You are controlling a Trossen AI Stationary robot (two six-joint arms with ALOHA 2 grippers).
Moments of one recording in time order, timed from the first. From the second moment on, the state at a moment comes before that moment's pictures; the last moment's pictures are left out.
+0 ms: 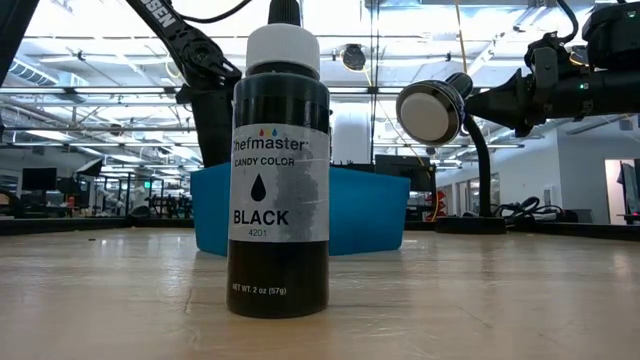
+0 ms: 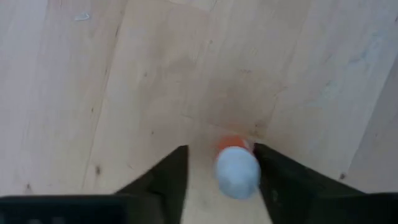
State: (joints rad) left arm 0.32 1.78 1.01 -0.50 -0.08 0.04; right arm -0.40 0.35 0.01 0.39 0.00 0.09
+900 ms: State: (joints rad) left arm -0.02 1.62 1.25 -0.72 -0.03 -0.01; right arm -0.40 0.35 0.01 0.39 0.00 0.09
